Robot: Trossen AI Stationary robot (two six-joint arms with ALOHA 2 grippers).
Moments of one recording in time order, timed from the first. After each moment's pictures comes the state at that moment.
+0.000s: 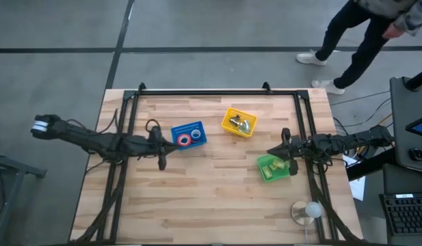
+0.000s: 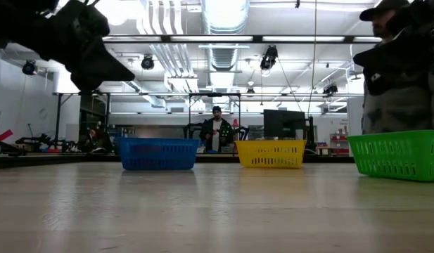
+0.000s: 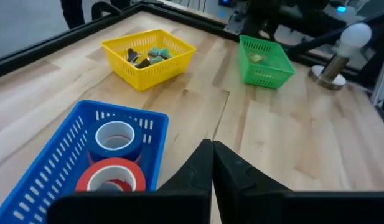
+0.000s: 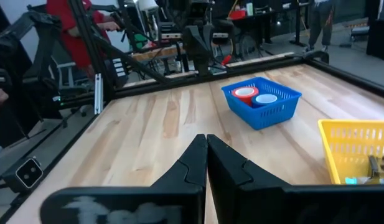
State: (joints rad) left arm -0.18 0.76 0.35 0.06 -0.37 -0.39; right arm 0.22 0.17 0.06 0.03 0.19 0.25
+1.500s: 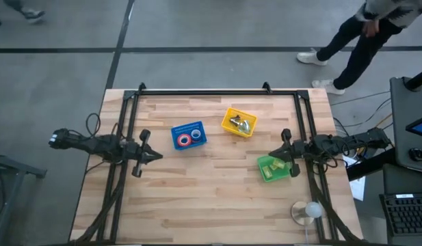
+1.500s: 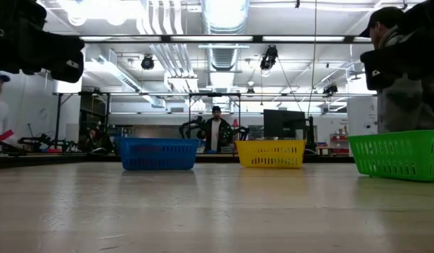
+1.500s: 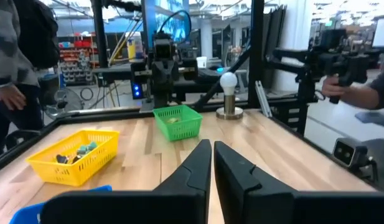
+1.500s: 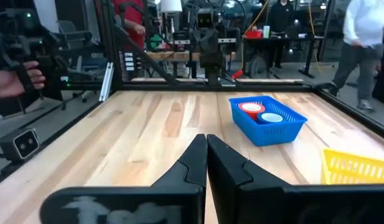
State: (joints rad) left arm -0.23 0.02 0.01 0.03 -0.09 0.04; right arm 0.22 0.08 0.02 0.03 0.12 0.06
